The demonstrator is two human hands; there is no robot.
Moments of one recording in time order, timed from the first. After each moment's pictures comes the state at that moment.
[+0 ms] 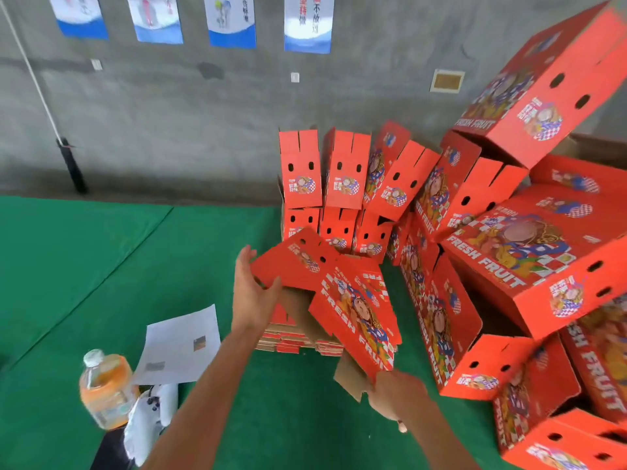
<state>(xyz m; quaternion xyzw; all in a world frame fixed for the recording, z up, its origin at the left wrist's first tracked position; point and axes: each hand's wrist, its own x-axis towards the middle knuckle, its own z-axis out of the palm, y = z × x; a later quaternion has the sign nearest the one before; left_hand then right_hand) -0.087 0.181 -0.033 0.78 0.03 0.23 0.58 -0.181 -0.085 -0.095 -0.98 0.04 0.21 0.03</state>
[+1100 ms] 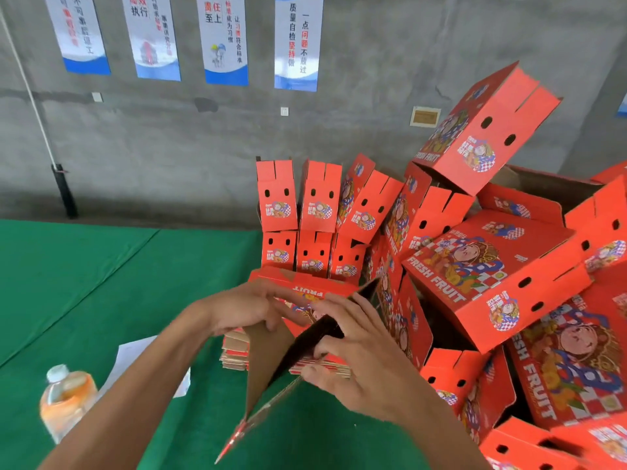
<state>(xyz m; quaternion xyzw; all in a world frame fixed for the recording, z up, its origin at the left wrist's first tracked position) -0.158 0.129 0.098 0.82 -0.16 -0.26 0.49 -0.252 -0.110 0.068 -0.93 -0.31 -0.14 0.12</state>
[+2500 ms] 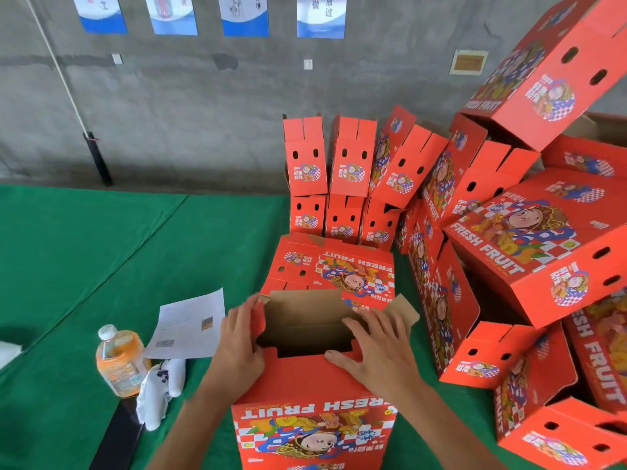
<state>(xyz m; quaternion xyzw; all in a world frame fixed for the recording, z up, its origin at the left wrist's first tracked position) -0.208 0.192 -0.076 0.90 -0.07 0.18 0.38 -0.191 -0.086 -0.070 -0.99 -0.13 -0.07 0.05</state>
